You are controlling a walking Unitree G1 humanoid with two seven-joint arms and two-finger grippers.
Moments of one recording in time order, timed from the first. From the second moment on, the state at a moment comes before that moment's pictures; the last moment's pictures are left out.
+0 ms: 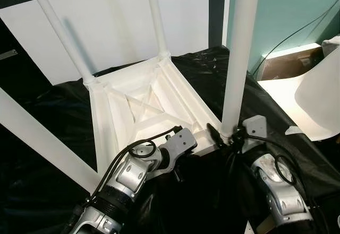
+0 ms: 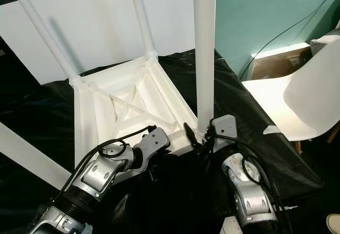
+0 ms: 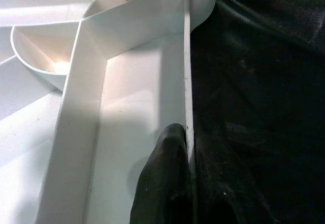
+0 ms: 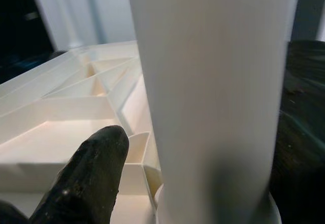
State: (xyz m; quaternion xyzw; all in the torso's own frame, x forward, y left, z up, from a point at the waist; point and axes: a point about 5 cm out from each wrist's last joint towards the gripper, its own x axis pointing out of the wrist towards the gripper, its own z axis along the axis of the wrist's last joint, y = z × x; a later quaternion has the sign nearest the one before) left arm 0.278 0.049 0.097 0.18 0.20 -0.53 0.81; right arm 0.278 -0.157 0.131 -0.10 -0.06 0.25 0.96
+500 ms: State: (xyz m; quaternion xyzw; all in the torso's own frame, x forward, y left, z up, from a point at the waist) left arm 0.275 0.046 0.098 0.17 0.19 -0.53 0.80; right arm 0.267 -0.169 0.130 -0.08 -0.01 0.32 0.94
